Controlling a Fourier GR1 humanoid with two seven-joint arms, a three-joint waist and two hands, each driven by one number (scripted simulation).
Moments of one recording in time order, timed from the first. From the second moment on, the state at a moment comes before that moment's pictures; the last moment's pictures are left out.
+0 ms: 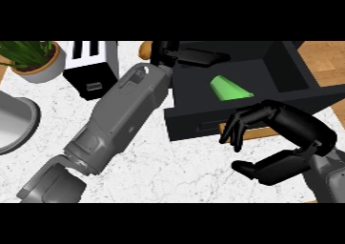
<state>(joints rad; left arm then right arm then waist) -1.26 0.00 -0.28 -0.41 0.61 0.30 -0.47 -0.36 -0.32 0.15 -1.78 -0.21 0.62 0.19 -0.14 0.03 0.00</state>
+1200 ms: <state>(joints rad) -1.04 0.08 -0.23 -0.57 0.68 0.18 -0.54 -0.54 -0.29 0.30 -0.92 0.52 0.28 -0.23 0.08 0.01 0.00</state>
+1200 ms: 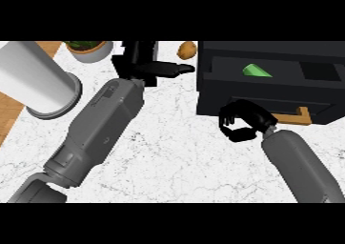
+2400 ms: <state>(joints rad) -0.84 0.21 -0.26 -0.75 0.69 0.02 -0.49 -0.76 -0.36 0.05 -0.59 0.34 0.37 -0.42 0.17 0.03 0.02</state>
